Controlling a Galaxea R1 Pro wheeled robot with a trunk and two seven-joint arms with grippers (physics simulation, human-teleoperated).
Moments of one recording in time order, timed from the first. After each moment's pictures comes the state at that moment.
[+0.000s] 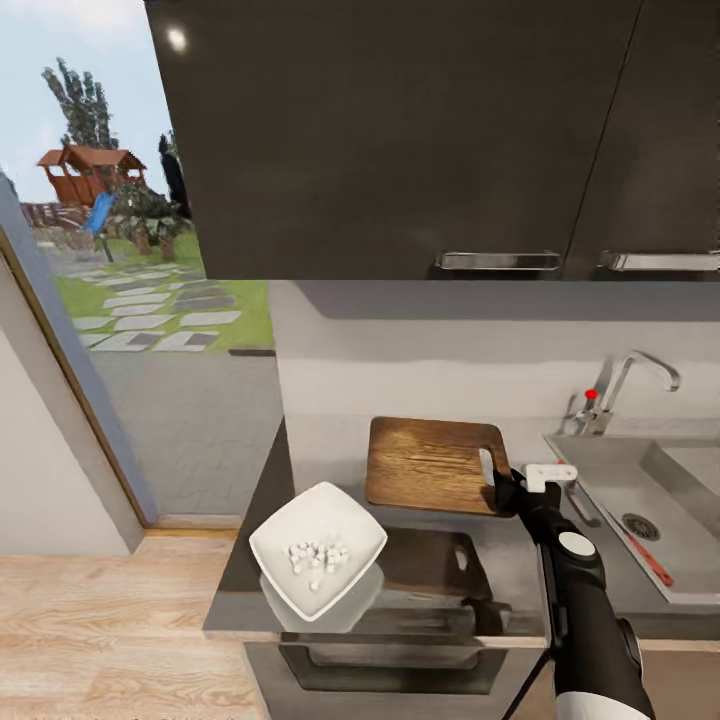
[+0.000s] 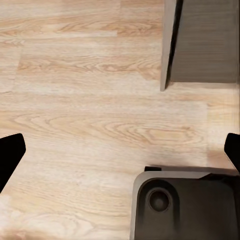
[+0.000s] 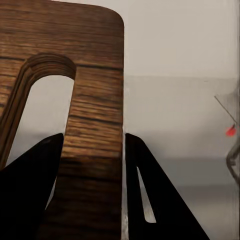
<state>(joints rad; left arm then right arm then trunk) 0.30 0.03 -0.12 -0.64 0.04 -0.48 0.27 -0.44 0.17 -0.41 -1.37 0.42 0.26 0.27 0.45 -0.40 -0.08</state>
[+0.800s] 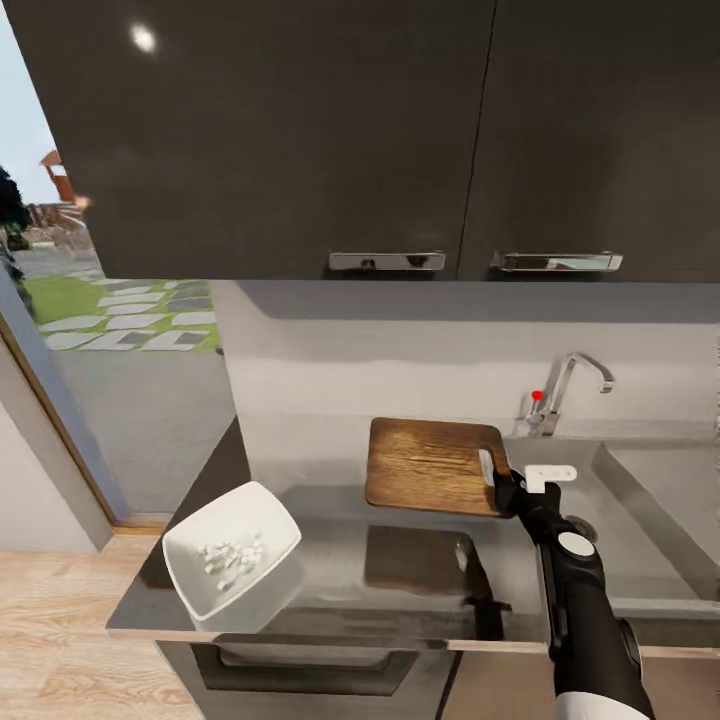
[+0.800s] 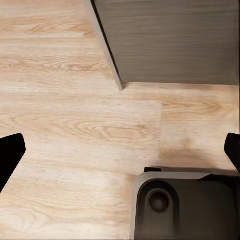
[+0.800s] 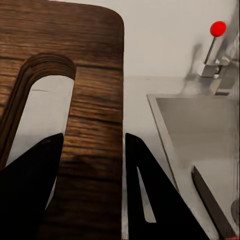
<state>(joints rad) 0.30 0.03 -0.12 -0.64 0.04 -0.48 0.27 -0.44 0.17 -0.41 -1.37 0.42 0.26 0.27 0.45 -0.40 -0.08</state>
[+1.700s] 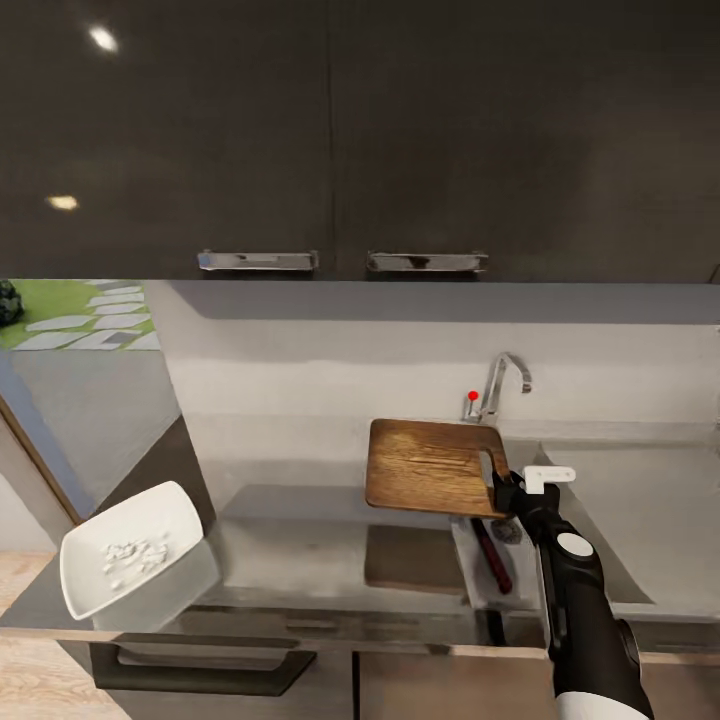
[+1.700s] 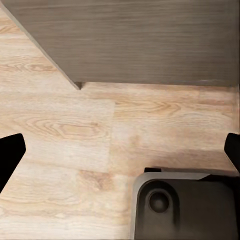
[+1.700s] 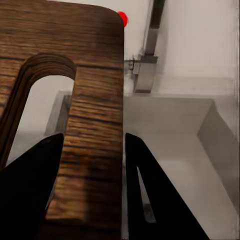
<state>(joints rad) 0.30 0.03 -0.12 -0.64 0.04 -0.48 0.27 -0.44 0.17 -0.41 -1.36 0.42 0.26 0.27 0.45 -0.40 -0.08</state>
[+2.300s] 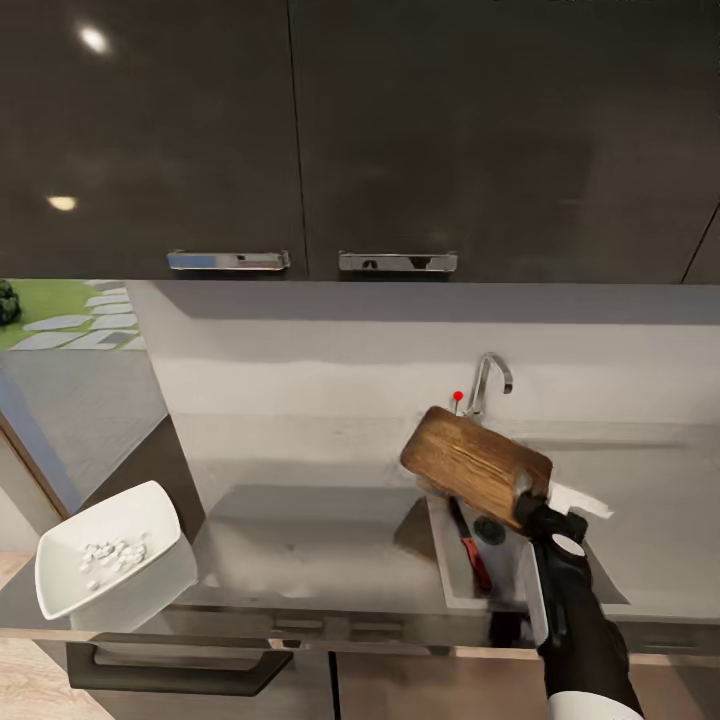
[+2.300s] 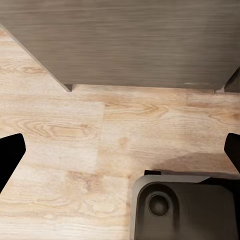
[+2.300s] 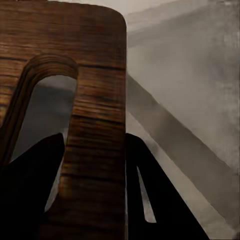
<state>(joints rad) 0.30 0.03 -0.12 -0.64 0.04 -0.49 0.27 -0.44 0.17 -0.37 -1.31 0.10 0.37 -0.28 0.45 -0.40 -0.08</state>
